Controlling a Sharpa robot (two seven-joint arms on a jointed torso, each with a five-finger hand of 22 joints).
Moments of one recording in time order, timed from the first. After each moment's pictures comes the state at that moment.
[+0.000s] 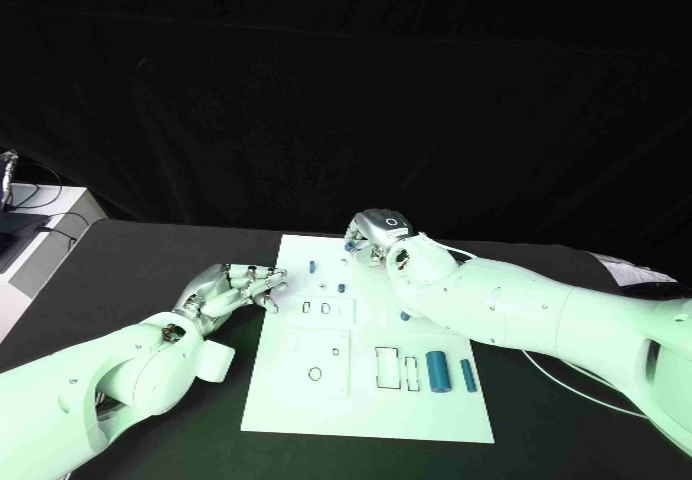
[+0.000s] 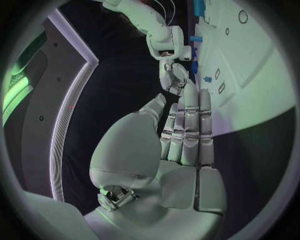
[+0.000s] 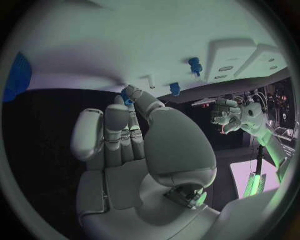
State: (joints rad) left arm 1.03 -0.89 0.16 1.55 -0.30 -0.26 0.30; left_hand 1.38 -0.03 0.16 0.08 0.11 1.04 0.18 0.07 0.07 1.22 0.09 0.06 0.06 1.33 0.01 0.40 0.57 0.11 0.96 0.03 0.83 0.38; right arm 1.31 -0.39 -0.10 0.98 -1.63 -0.57 -0.22; right_hand 1.29 -0.03 0.36 -0.20 0.27 1.20 0.11 0.07 0.07 1.26 0.06 0.05 0.06 1.42 -0.04 1.09 0.47 0.10 1.47 -0.05 1.09 1.31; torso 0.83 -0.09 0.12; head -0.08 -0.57
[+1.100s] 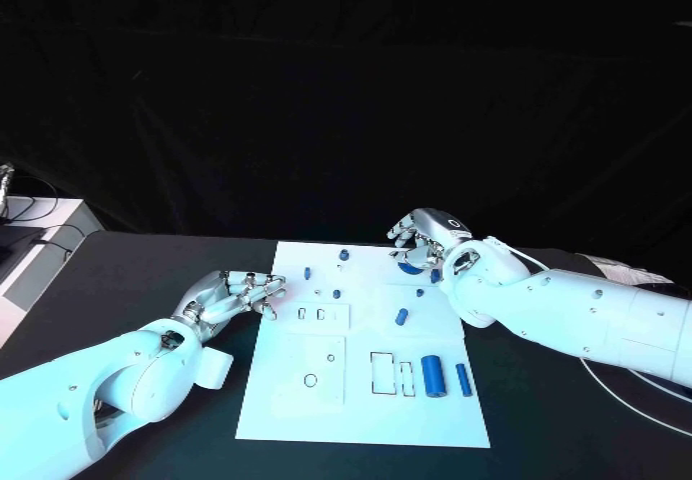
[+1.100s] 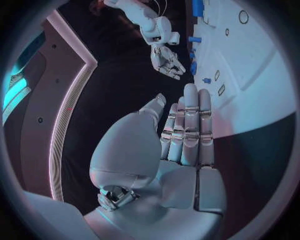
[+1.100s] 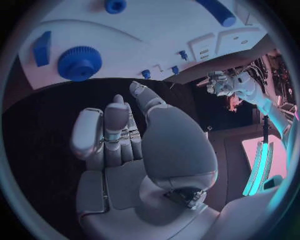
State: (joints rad) left arm 1.03 -0.89 0.16 1.54 -0.30 -0.26 0.29; left_hand 1.38 -0.03 0.16 0.08 0.11 1.04 0.17 0.07 0.07 1.22 0.09 0.06 0.06 1.33 0.01 0.40 0.57 0.11 0.96 0.03 0.83 0.38; right arm 1.33 -0.70 -0.08 1.28 -1.40 -0.62 -0.17; right_hand 1.36 -0.13 0.18 -0.09 0.34 1.06 0.15 0.07 0.07 1.25 0.08 0.13 0.12 1.42 -0.05 1.09 0.45 0.12 1.46 -0.05 1.09 1.31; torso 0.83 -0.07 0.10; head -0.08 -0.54
